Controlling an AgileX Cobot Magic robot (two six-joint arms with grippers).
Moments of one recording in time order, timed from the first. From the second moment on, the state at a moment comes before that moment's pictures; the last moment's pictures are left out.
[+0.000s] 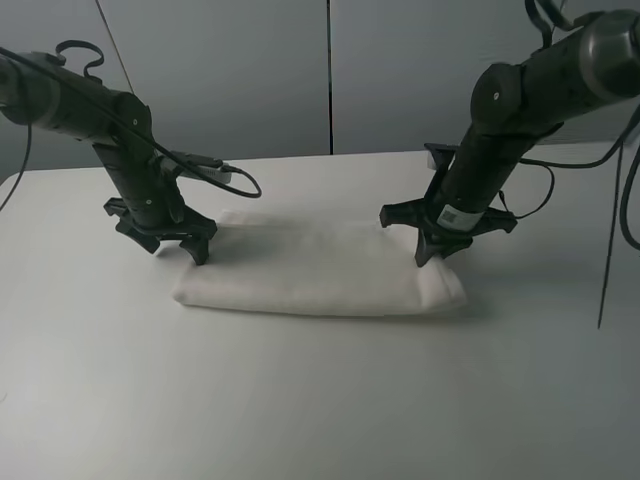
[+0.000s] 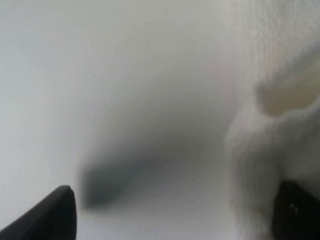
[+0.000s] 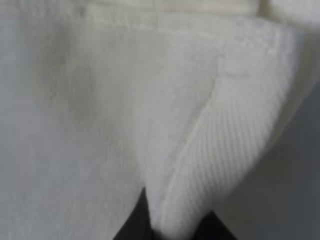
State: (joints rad) left arm -0.26 2.17 -1.37 0.05 0.76 0.00; right arm 0.35 1.96 -1.14 0.22 0.73 0.14
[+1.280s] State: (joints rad) left arm -0.26 2.17 -1.37 0.06 0.76 0.00; right arm 0.56 1.95 -1.20 0.95 0.55 -0.24
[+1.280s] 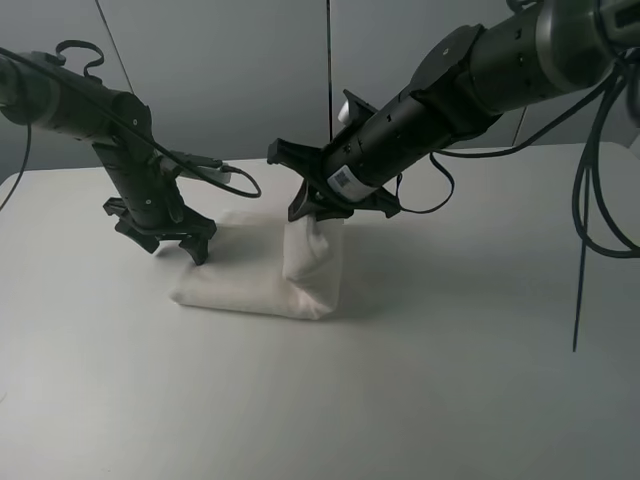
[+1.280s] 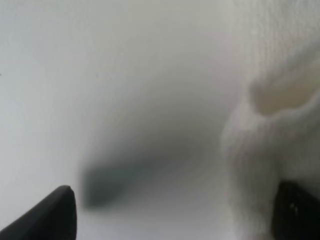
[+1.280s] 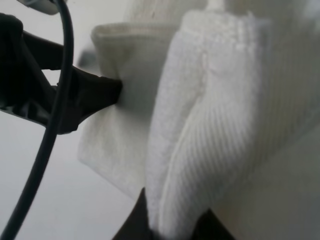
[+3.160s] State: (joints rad) left arm -0.26 2.12 -1.64 0.09 1.08 0.06; right arm 0.64 2.11 -1.32 1.51 0.48 -0.72
